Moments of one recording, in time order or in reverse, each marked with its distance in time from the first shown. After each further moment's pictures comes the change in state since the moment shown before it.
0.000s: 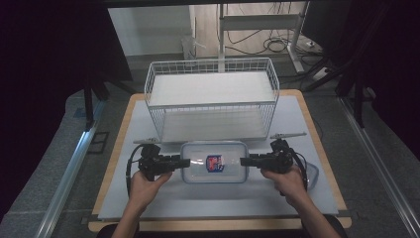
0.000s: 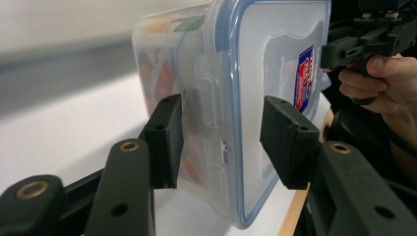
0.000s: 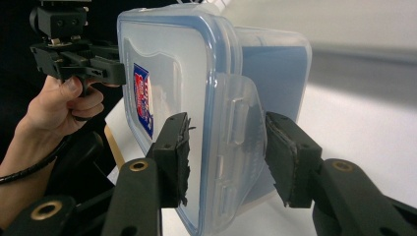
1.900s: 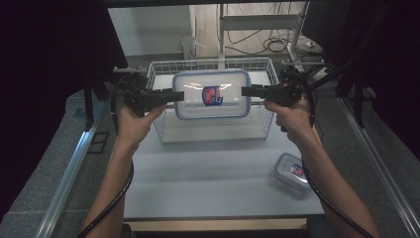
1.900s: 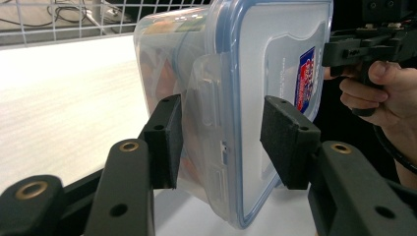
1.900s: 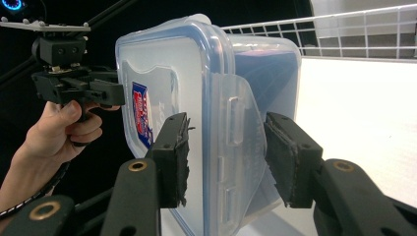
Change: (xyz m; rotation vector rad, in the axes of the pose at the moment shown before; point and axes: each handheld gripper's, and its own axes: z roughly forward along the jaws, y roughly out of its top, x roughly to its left) left arm -0.031 0.168 -0.057 -0.152 0.061 0.148; right arm 0.047 0.169 -0.046 -0.222 -0.013 -0.162
